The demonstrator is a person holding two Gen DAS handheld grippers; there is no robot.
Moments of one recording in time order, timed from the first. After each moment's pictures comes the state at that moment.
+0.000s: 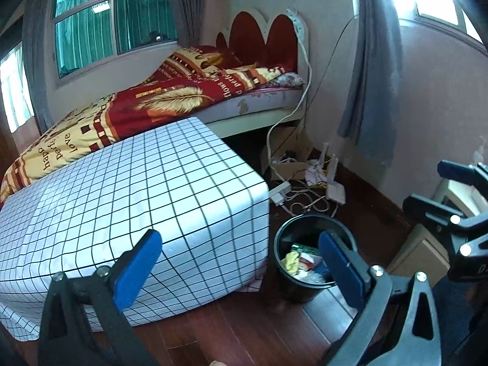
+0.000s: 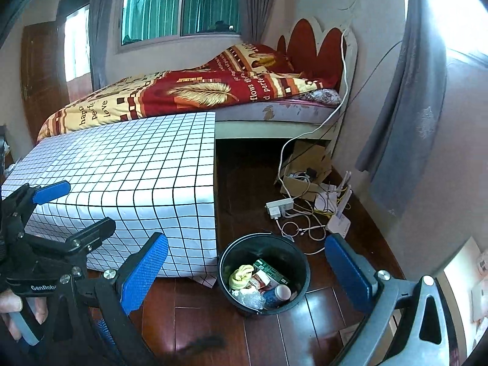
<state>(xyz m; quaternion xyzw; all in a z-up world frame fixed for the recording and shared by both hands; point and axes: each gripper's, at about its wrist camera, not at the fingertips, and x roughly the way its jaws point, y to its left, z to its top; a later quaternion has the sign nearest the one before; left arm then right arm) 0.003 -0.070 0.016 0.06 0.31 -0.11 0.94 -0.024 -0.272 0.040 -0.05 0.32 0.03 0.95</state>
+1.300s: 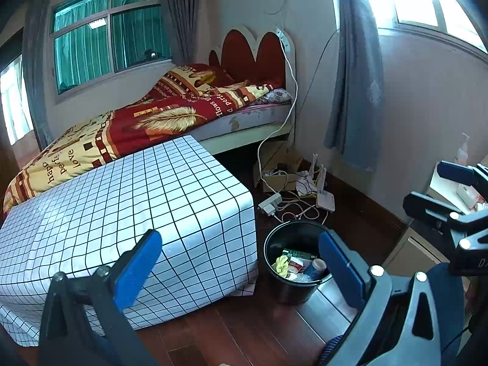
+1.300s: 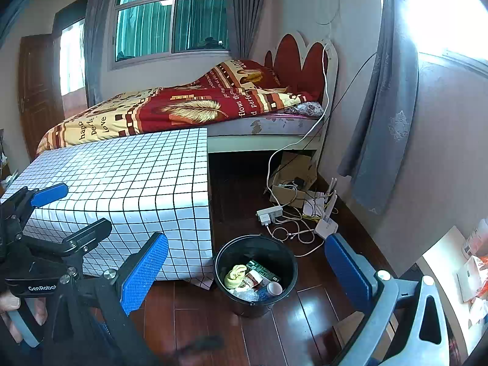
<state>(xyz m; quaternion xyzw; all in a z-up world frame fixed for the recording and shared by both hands) -0.046 -0.079 0.036 0.07 0.27 -0.12 0.95 -0.087 -0.277 0.061 -0.04 0.28 0.01 0.96</state>
